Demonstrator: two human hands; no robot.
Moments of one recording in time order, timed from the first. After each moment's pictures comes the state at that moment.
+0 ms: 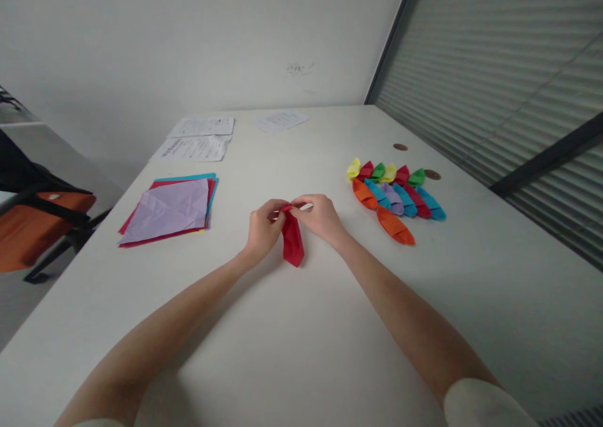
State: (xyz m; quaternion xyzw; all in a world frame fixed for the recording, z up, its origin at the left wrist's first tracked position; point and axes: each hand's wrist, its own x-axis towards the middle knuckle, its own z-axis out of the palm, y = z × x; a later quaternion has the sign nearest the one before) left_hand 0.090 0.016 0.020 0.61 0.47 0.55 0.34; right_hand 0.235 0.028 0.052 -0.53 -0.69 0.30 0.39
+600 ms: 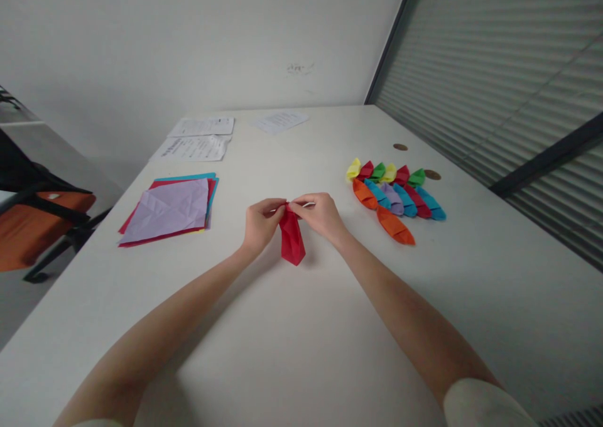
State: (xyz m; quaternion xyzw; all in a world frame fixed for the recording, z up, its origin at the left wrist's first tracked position) left_hand 0.086 0.022 0.022 0.54 0.46 0.58 0.40; right_hand 0.236 0.033 0.046 -0.50 -0.66 0.36 0.44
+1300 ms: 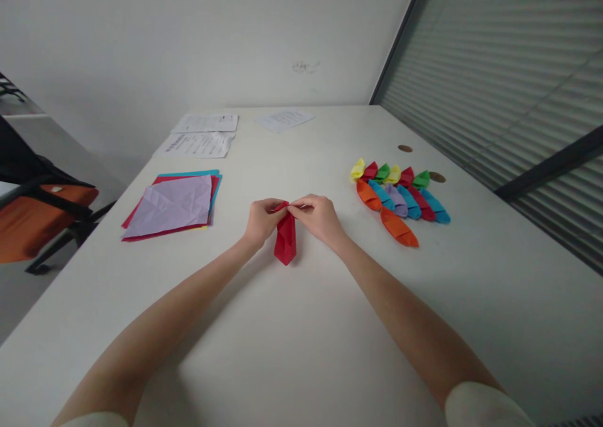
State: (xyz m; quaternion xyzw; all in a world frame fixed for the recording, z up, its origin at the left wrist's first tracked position) left_hand 0.078 0.029 0.020 0.52 0.50 0.53 0.45; right_hand 0.225 0.026 0.046 -0.50 -0.70 0.30 0.42
